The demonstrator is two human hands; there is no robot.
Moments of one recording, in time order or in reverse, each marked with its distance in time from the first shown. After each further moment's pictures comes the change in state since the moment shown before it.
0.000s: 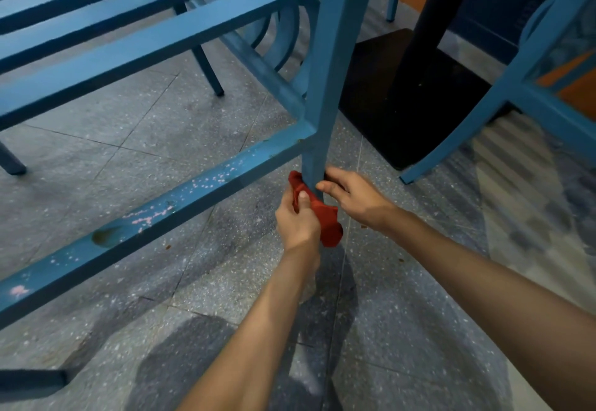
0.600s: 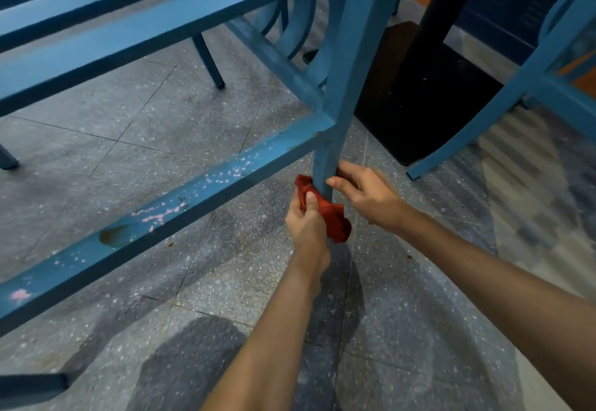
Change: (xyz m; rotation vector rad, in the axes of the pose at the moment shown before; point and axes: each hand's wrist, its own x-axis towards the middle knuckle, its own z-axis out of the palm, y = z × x) left_hand 0.008 -0.021 -0.004 -0.234 -0.081 -0.094; right_hand -0.004 0.003 0.005 -0.042 0.062 -0.007
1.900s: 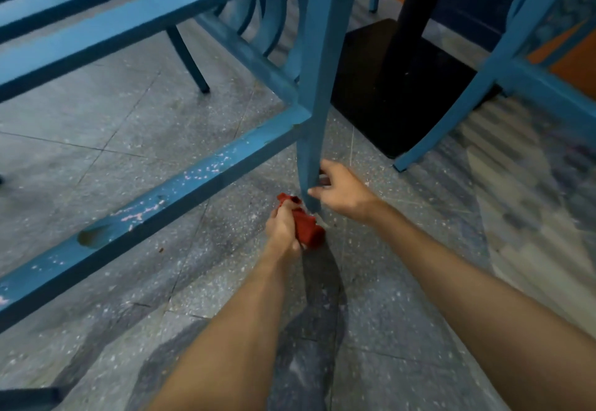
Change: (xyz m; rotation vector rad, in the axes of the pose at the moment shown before) left_hand 0.049 -0.019 -0.023 0.064 0.120 -0.331; right_hand 0.003 -0.015 0.018 -0.008 0.042 0.221
